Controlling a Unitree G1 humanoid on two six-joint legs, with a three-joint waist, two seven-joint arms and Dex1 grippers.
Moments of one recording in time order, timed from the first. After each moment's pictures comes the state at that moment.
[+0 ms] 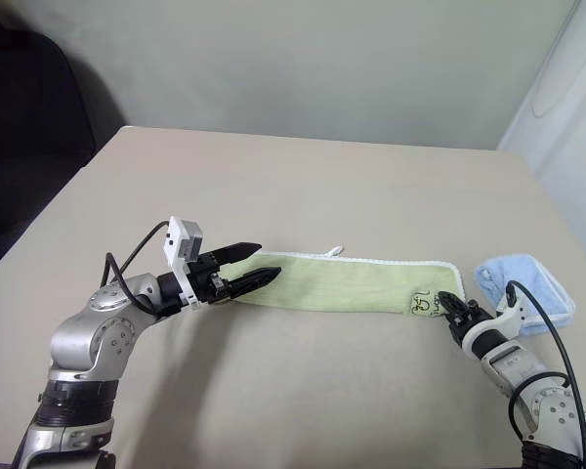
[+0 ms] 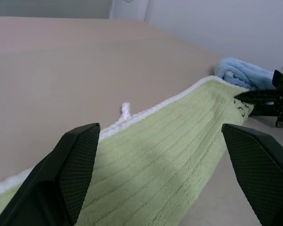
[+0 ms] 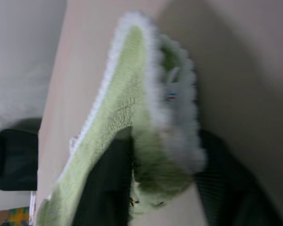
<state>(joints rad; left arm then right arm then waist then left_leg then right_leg) -0.35 0.56 0.14 -0.12 -0.57 0.61 -0.88 0.00 -0.33 -0.47 -0.13 1.60 0.81 -0.32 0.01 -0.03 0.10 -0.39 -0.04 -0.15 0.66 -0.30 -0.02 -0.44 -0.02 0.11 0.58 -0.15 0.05</state>
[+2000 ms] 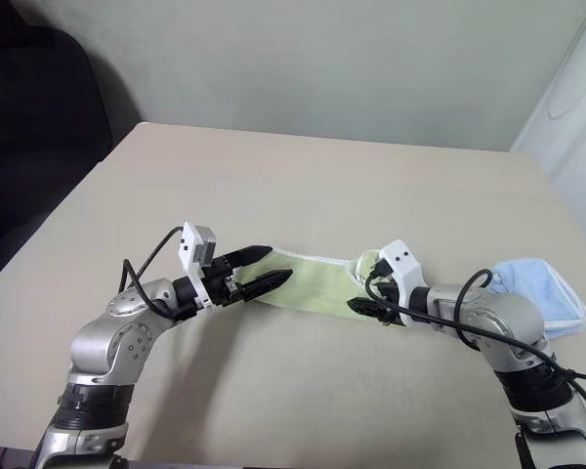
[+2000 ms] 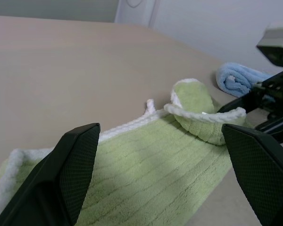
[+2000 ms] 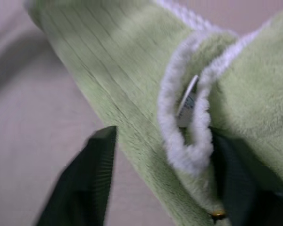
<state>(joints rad) -0.34 0.51 0.10 -0.12 -0.56 0.57 -0.85 -0.44 -0.62 0.11 -0.38 0.83 1.14 0.37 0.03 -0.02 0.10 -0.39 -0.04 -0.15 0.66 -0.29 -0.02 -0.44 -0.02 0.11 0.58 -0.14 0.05</state>
